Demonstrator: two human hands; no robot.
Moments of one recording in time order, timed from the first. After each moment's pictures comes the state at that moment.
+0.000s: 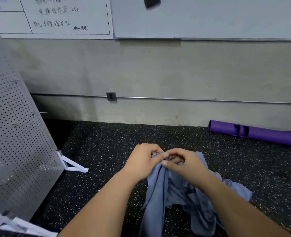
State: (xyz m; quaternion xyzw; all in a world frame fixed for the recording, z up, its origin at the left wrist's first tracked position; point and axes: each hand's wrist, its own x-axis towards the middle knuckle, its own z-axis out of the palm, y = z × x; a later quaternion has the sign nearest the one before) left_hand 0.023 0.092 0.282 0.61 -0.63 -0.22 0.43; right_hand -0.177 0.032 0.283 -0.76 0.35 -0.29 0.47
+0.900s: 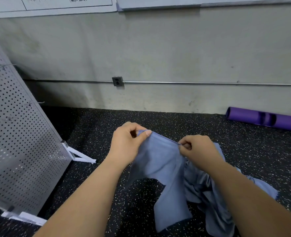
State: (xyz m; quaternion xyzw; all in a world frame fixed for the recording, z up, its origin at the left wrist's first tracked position) left_hand 0.112 0.050 0.271 0.68 -0.49 -0.14 0.53; right_hand -0.127 -0.067 0.253 -0.85 0.46 -0.17 0.21
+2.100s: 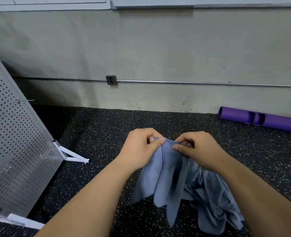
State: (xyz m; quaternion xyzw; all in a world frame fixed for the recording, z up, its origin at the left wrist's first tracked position) left_hand 0.065 0.043 0.270 0.63 -0.60 -0.19 0.46; right_hand -0.155 -0.055 0.278 -0.84 0.34 -0.24 0.35
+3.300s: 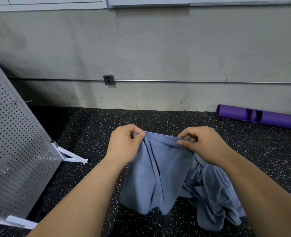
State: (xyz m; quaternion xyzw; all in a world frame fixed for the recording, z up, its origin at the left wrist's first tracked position) left_hand 0.092 0.045 0.264 0.73 -0.50 -0.13 0.45; right_hand -0.170 -0.062 0.287 -0.85 0.37 -0.24 0.30
